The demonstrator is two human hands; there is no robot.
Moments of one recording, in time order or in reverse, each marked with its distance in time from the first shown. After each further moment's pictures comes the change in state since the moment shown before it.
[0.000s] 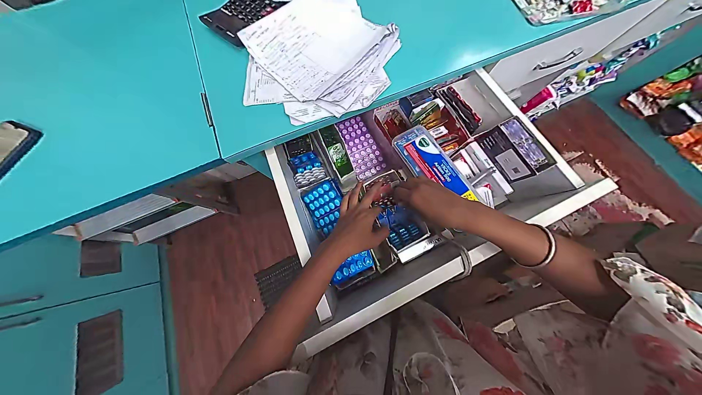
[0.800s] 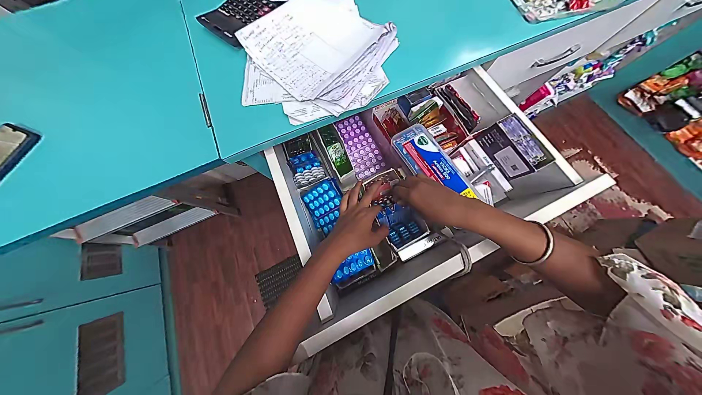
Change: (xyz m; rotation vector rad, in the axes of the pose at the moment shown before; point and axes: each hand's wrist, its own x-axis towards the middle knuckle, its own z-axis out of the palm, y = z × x) left_hand 0.000 0.001 -0.001 0.016 -0.029 -0.008; right_hand 0.000 -0.002 0.000 0.021 -0.005 0.028
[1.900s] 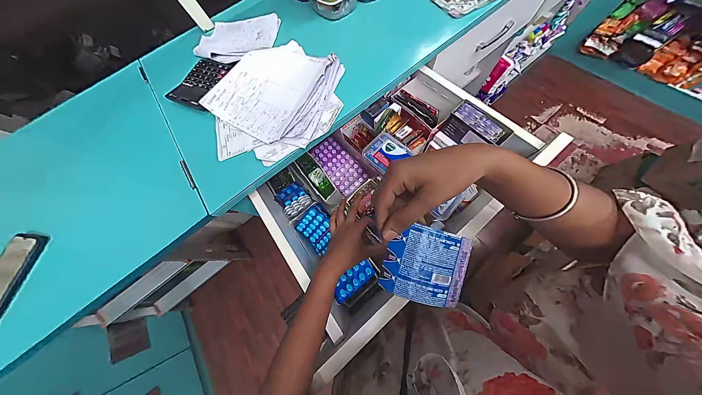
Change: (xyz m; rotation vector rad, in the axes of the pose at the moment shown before) left_hand -0.008 0.009 -0.013 -0.069 0.039 0.014; right_hand -0.018 -0.038 -0.118 0.812 -0.173 -0.510
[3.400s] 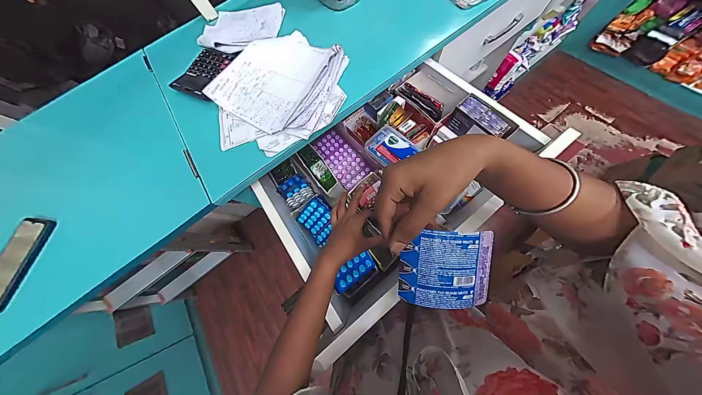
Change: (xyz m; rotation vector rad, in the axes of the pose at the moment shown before) left_hand 0.008 -0.022 0.018 0.069 0.023 0.049; right_hand 0.023 0.133 -0.006 0.102 -0.121 -0.190
